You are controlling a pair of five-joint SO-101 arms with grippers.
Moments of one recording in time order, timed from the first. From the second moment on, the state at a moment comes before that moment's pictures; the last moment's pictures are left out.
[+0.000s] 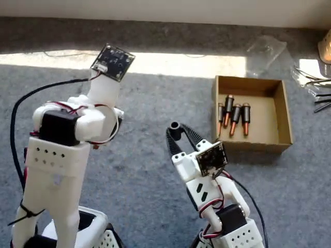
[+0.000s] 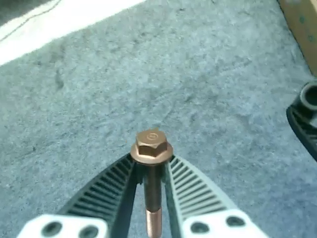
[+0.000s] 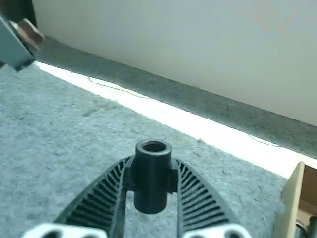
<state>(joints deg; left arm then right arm) 6.5 -37.0 11.6 90.3 -7.8 -30.6 -104.4 95.6 23.3 7.5</state>
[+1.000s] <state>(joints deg) 5.8 -57.6 45.4 38.2 -7.8 -32.5 -104.4 95.6 17.1 7.5</state>
